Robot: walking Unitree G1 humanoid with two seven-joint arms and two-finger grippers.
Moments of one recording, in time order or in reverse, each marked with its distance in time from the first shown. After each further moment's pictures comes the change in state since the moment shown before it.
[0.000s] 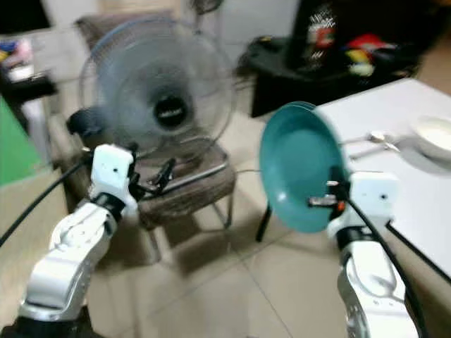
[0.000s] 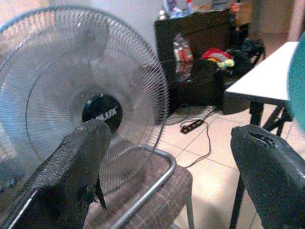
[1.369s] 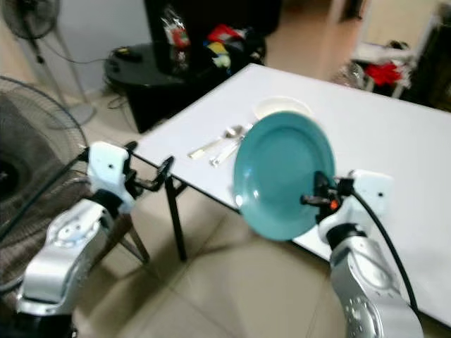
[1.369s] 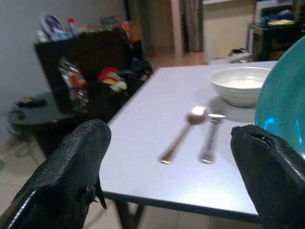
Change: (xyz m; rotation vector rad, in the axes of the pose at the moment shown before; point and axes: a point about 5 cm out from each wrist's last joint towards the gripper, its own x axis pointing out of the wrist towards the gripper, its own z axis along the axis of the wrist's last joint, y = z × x) left arm 0.004 0.005 0.002 -0.036 -0.013 -0.029; right arm 0.005 0.012 -0.008 0.275 0.151 0.127
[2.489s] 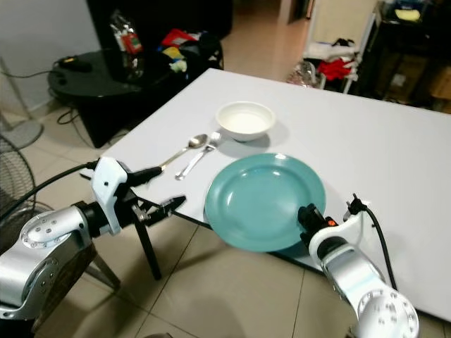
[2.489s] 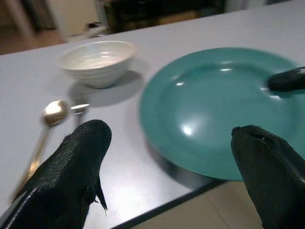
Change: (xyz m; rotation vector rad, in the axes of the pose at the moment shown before) left arm -0.022 -0.006 -0.004 -0.026 0.136 -0.539; right arm 0.014 -0.019 -0.045 0.772 0.394 -0.153
